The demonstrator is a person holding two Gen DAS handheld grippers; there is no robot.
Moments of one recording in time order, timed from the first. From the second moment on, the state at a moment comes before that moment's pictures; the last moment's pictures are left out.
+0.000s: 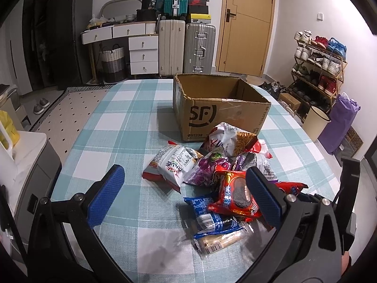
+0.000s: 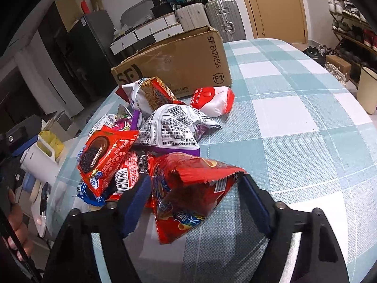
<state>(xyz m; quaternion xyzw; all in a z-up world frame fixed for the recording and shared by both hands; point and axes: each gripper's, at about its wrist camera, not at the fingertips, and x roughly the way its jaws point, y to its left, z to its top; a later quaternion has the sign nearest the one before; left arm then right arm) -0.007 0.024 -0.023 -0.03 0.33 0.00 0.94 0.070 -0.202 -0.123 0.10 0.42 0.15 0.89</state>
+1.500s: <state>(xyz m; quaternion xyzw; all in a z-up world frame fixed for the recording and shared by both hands) 0.017 -0.007 -0.052 0.00 0.38 -0.05 0.92 0.049 -0.226 -0.107 0.13 0.38 0.17 0.90</state>
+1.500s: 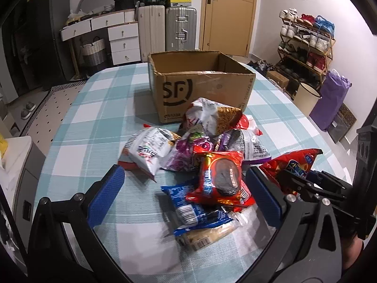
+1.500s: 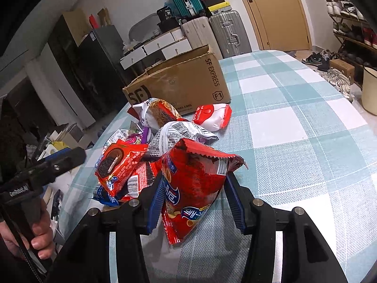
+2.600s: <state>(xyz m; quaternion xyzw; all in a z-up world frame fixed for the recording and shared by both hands) 0.057 -0.034 -0.098 0.04 0.42 -0.05 0.90 0.049 -0.236 -0.118 0.15 0.38 0.17 0.90</state>
